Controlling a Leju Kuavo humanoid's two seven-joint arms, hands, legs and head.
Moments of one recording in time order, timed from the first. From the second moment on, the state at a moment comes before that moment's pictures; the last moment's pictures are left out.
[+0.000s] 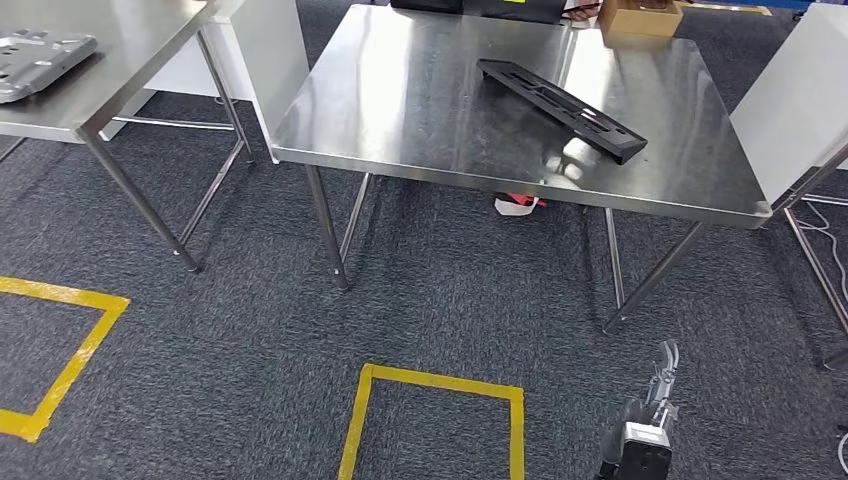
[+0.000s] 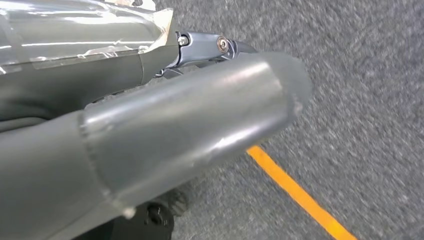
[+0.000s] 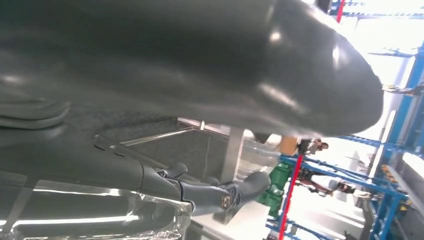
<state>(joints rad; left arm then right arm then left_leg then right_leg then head) -0.11 -0.16 1.13 -0.20 -0.44 0.16 -0.36 0.15 0.11 0.03 -1.41 0.14 -0.41 -0.69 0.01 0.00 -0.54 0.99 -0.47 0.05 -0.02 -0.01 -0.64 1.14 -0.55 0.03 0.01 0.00</state>
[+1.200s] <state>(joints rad) -0.11 -0.17 1.13 -0.20 -0.44 0.17 -0.35 0.09 0.19 -0.13 -1.29 0.17 -0.38 -0.69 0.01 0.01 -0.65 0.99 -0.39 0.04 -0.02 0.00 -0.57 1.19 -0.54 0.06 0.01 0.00</state>
